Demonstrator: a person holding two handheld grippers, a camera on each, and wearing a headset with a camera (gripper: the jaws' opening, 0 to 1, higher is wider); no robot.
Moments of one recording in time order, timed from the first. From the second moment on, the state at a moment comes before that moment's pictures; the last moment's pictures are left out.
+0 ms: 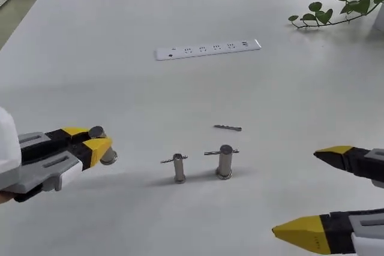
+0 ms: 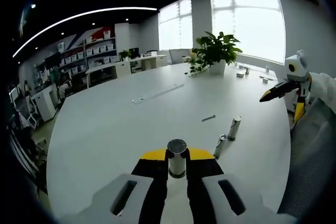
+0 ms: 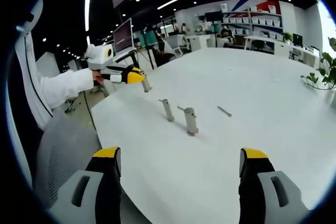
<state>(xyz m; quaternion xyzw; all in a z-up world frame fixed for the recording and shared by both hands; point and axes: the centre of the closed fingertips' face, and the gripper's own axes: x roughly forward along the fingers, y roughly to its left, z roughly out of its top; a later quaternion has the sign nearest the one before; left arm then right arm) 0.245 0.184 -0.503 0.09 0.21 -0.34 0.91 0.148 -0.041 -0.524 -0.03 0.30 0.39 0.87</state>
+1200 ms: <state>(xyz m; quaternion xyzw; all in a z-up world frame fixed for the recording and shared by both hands) 0.176 0.104 -0.525 0.04 0.24 -0.41 0.88 0.143 -0.033 -0.522 -0.03 0.30 0.40 0.87</state>
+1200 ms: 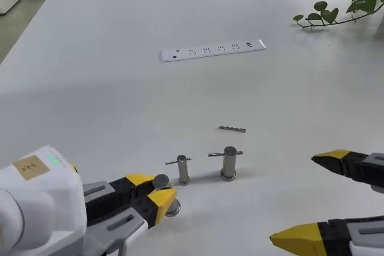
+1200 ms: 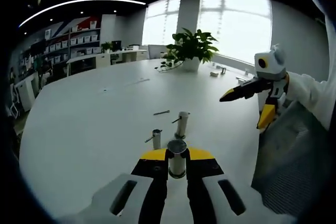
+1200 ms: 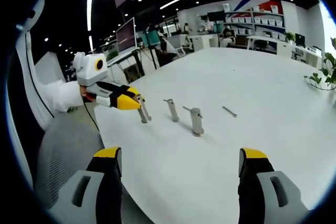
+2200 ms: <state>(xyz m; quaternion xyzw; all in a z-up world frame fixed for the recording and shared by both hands) 0.182 0.063 -0.548 0.08 0.25 -0.44 0.86 0.142 -0.035 -0.532 -0.03 0.31 0.39 0.86</state>
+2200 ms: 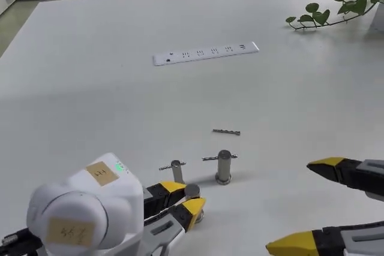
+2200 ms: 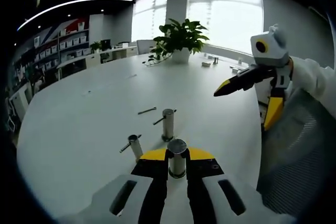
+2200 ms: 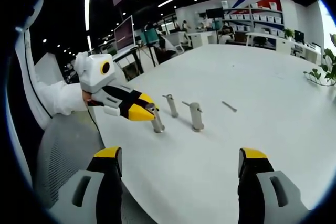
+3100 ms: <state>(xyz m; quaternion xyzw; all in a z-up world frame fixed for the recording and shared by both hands) 0.178 0.056 -0.562 0.10 0.25 -0.45 0.85 0.138 -0.034 -0.537 -0.02 0.32 0.39 0.86</state>
